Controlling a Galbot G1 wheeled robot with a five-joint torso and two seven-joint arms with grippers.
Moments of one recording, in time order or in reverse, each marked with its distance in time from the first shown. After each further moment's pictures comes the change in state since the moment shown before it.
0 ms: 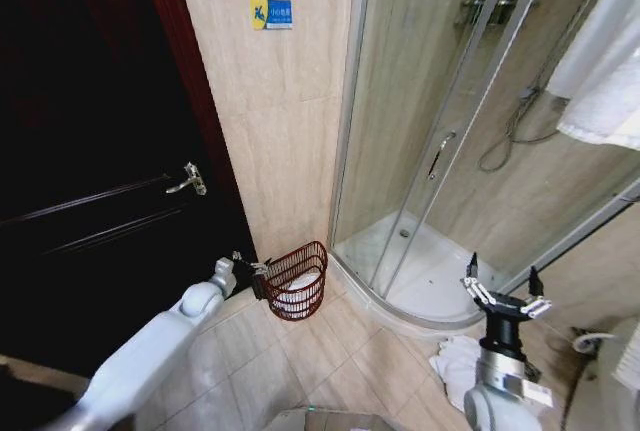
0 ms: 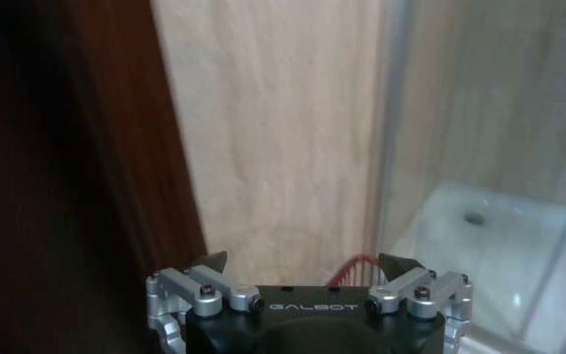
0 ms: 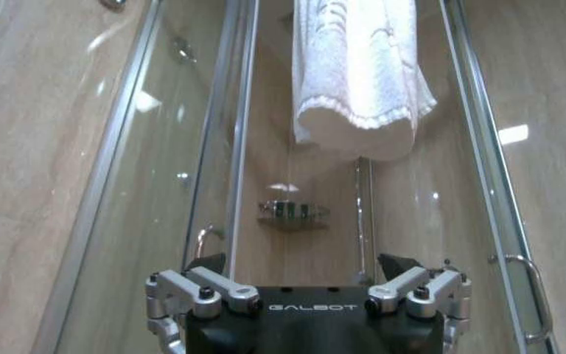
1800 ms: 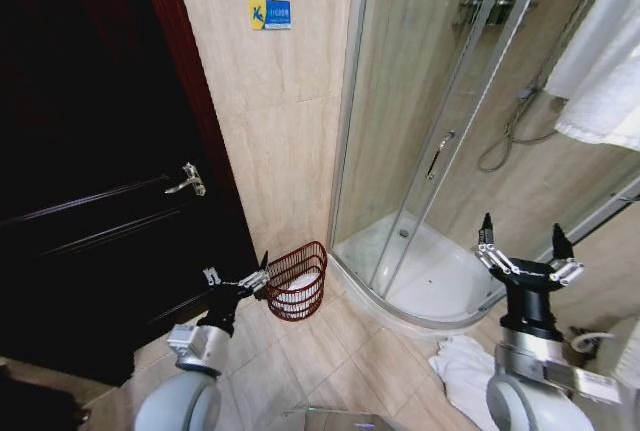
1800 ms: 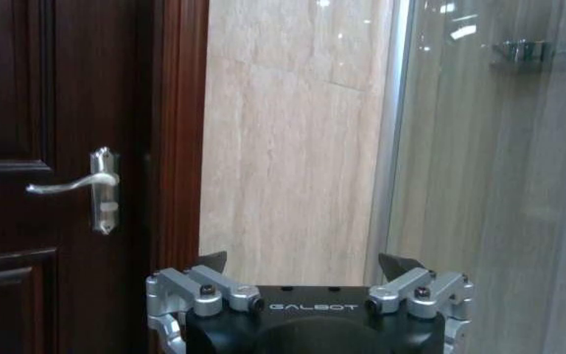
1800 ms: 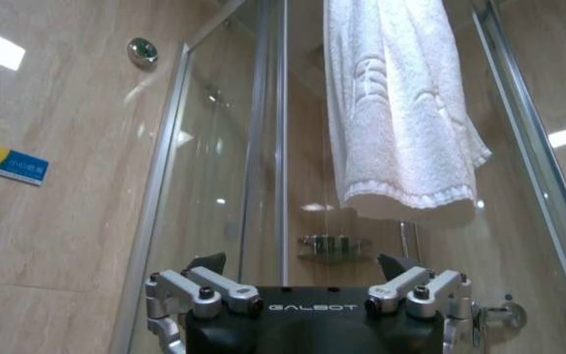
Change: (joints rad) left arm 0.603 -0.677 -0.241 -0.686 0.514 -0.111 0.112; right arm -0.045 -0.042 -0.029 0.279 0.066 -0.197 -0.025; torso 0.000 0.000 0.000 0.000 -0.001
